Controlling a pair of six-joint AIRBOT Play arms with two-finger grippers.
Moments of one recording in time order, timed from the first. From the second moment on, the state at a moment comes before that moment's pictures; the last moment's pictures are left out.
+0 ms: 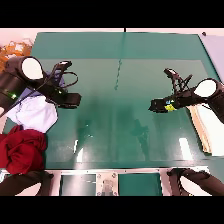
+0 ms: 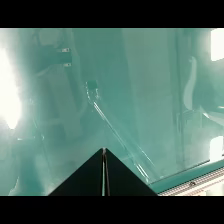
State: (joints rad) left arm -0.32 -1.20 1.24 1.30 -1.42 -1.67; right arm 0.10 -1.06 0.93 -1.16 1.18 1.48
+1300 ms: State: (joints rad) left arm -0.02 -1.32 1.28 1.77 -0.95 -1.73; right arm 0.10 -1.06 0.93 -1.16 1.10 1.48
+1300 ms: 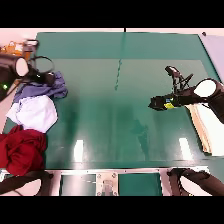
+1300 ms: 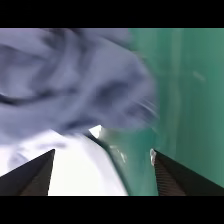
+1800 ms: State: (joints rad) left arm 0.24 -1.77 1.48 1.71 -0.61 -1.58; right arm 0.10 -1.06 0.93 -1.16 1.06 1.48
